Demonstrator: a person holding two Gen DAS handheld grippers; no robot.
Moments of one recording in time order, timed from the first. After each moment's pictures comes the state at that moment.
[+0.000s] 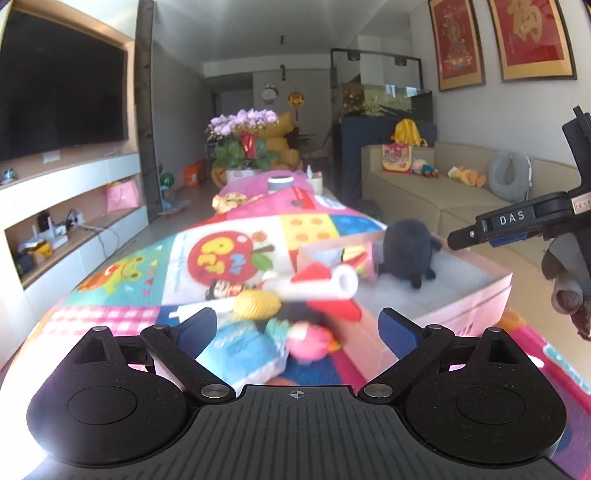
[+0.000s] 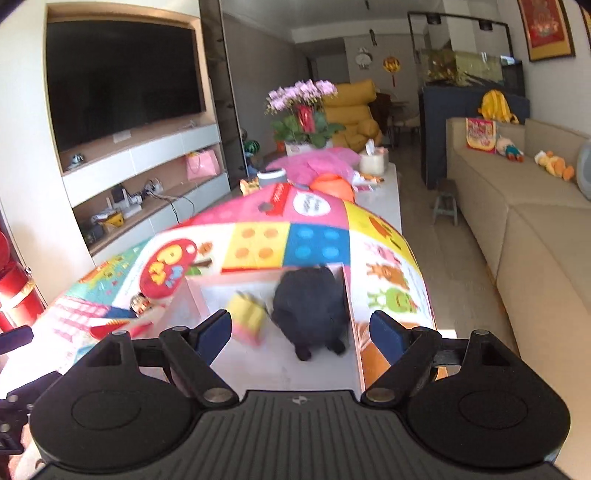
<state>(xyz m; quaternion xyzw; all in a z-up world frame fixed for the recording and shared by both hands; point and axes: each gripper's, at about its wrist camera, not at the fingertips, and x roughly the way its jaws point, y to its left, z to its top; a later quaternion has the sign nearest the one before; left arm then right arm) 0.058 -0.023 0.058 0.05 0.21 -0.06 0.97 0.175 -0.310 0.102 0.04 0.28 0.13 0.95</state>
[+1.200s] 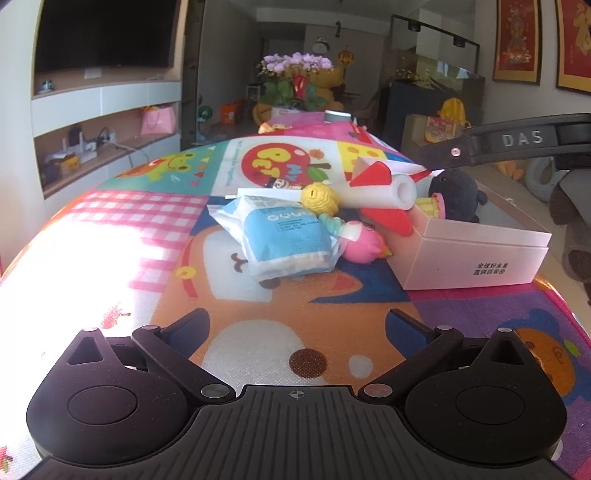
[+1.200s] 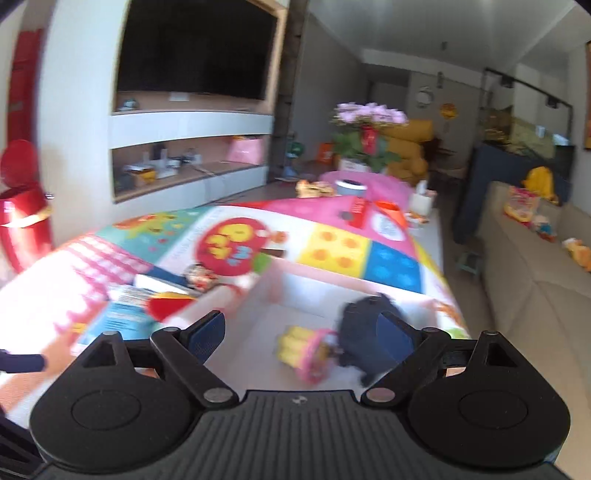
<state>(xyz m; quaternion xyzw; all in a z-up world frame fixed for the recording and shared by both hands) 0.034 0.028 0.011 -0.04 0.28 -0.01 0.96 0.132 -0.186 0.097 -0.10 0.23 0.21 0.95</state>
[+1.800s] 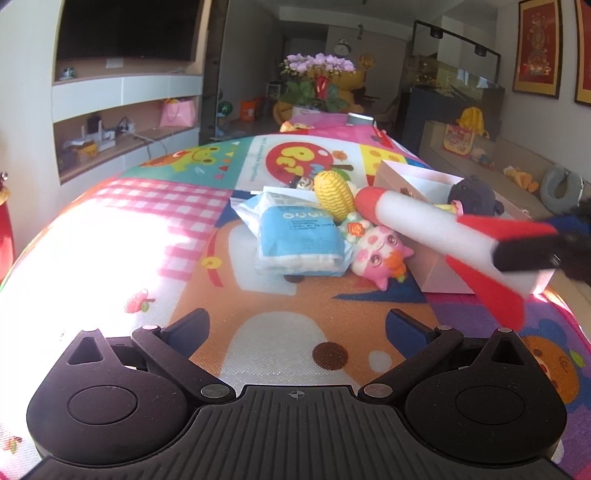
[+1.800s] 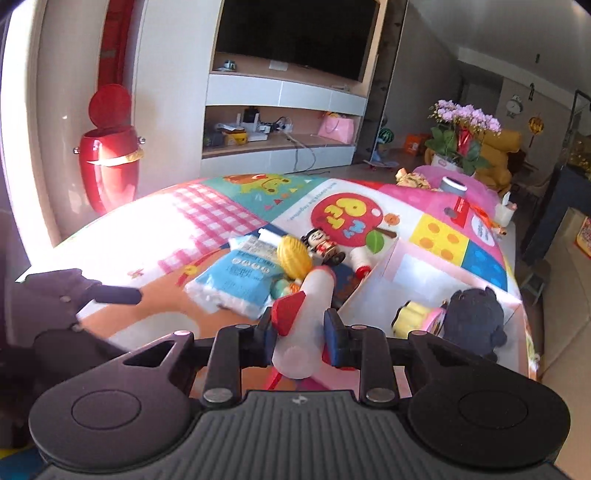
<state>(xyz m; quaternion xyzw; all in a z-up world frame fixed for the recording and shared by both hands) 0.025 0.041 0.012 -0.07 0.29 0.02 0.96 0.065 -0.157 0.094 -0.17 0.27 0.32 0.89</state>
